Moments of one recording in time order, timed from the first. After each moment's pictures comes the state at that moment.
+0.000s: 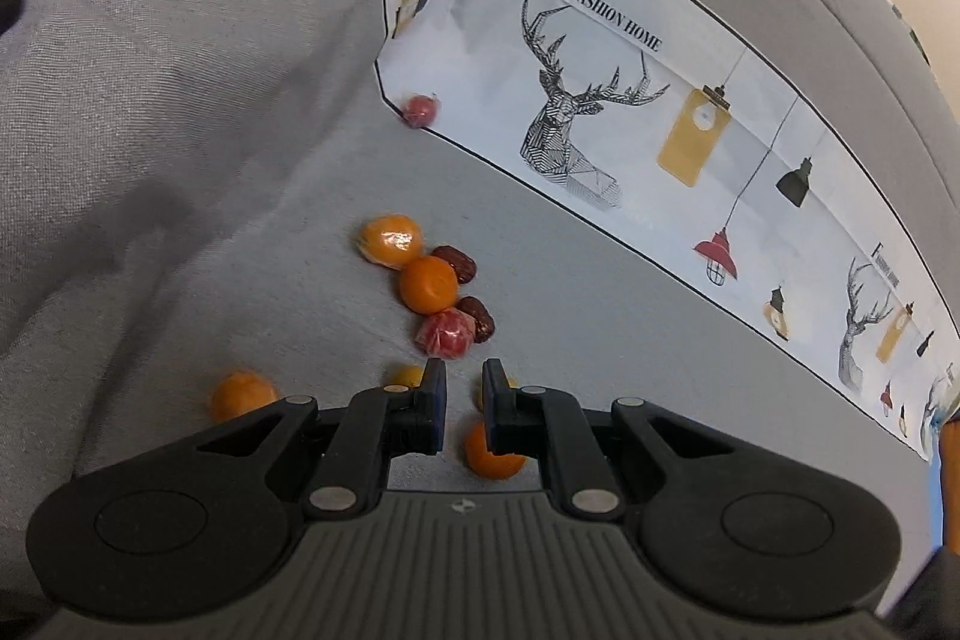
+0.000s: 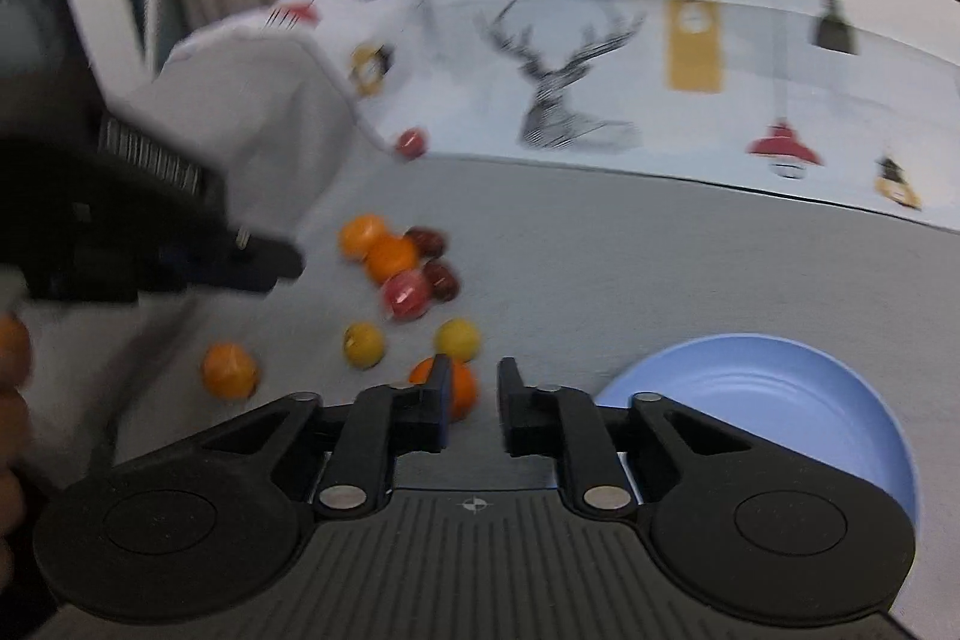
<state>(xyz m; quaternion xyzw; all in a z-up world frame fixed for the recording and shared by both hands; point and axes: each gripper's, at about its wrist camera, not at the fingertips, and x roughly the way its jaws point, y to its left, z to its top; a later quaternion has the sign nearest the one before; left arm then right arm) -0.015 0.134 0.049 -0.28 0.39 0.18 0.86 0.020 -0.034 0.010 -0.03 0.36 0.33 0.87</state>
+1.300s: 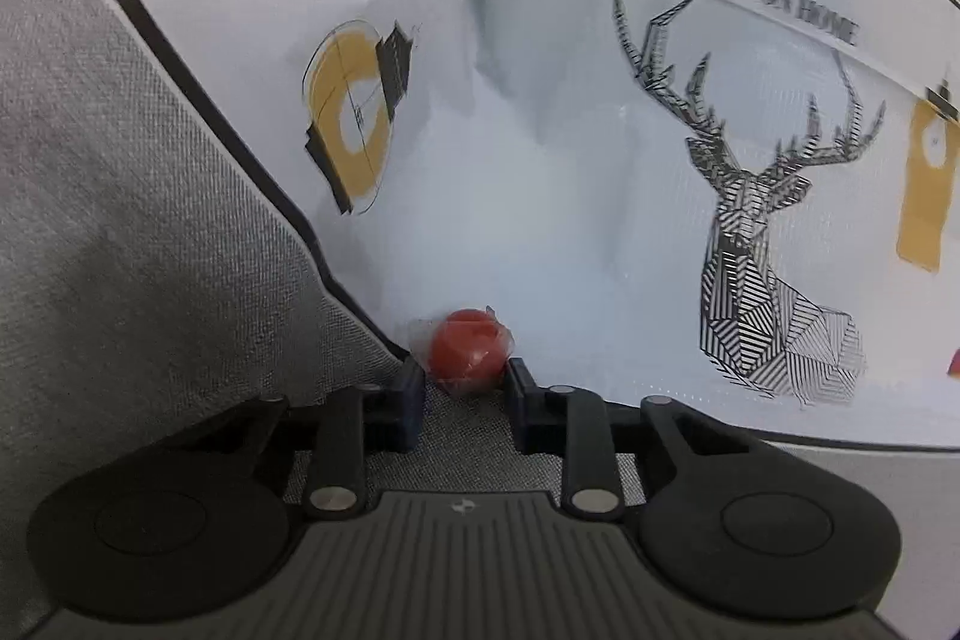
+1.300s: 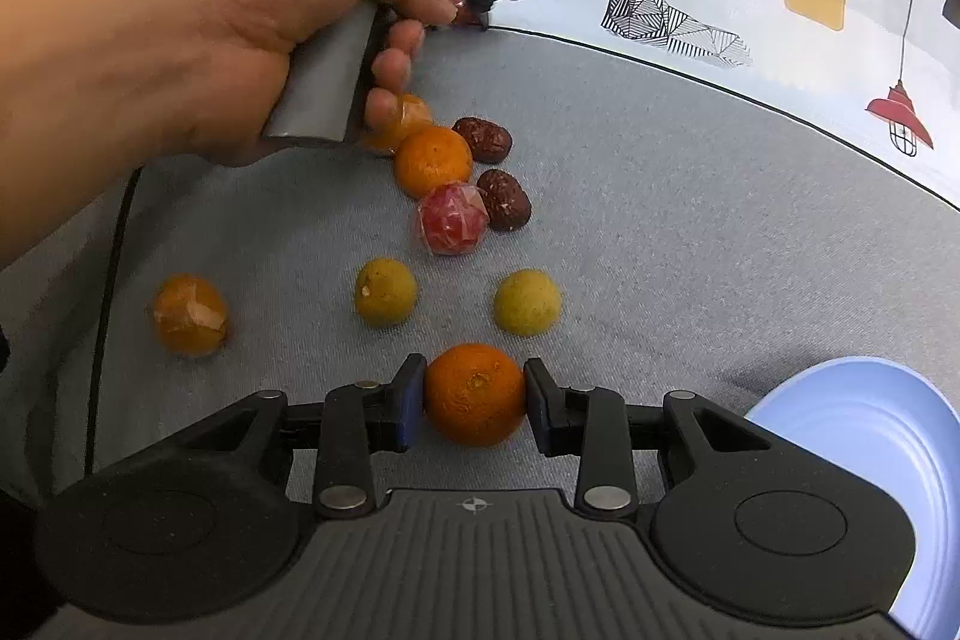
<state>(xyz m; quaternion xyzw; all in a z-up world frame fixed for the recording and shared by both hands) 0.214 0.236 -0.039 -0.11 0.40 0.25 0.88 0.060 0.045 -0.021 -0.12 0.45 0.34 0.82</state>
